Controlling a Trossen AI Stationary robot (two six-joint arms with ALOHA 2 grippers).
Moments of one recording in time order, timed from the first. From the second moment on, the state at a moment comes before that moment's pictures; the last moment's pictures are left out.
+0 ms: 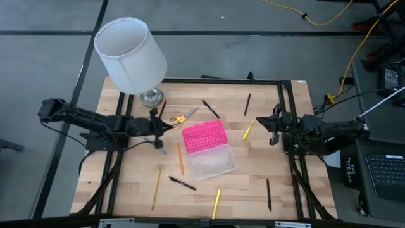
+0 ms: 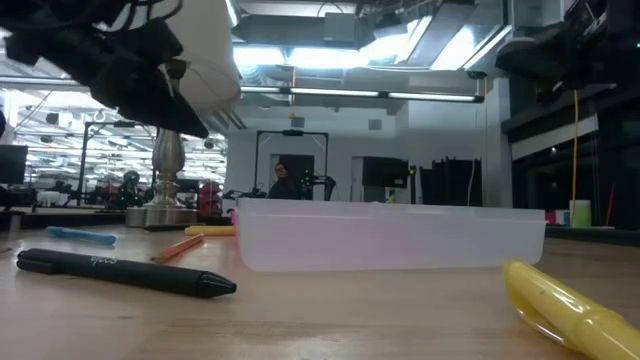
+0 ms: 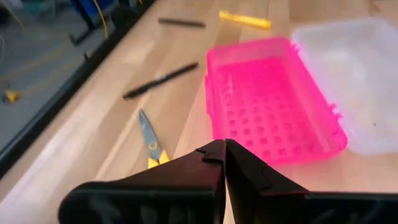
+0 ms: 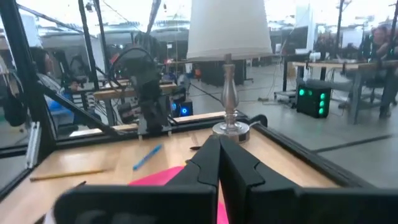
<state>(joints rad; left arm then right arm) -0.10 0.87 0.35 -0.02 -0.39 -0.07 0.10 0.14 0.11 0.14 0.35 0.05</state>
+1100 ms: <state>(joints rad) -0.10 1.28 0.89 -0.60 -0.42 -0.21 0.11 0.64 0.34 0.22 0.34 -0.12</state>
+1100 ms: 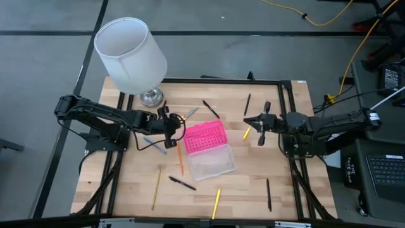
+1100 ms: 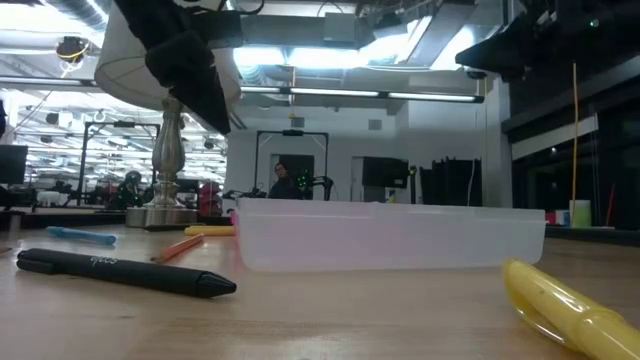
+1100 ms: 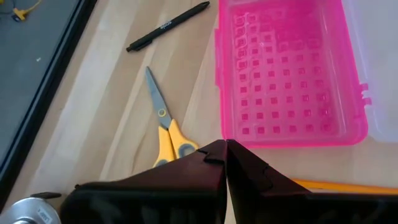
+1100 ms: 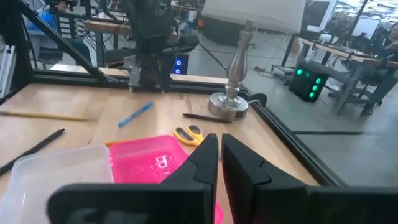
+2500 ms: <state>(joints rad) -0.10 1.30 0.88 -0.65 -0.32 -0.84 0.11 0.66 0.34 0.20 0.23 -0.01</state>
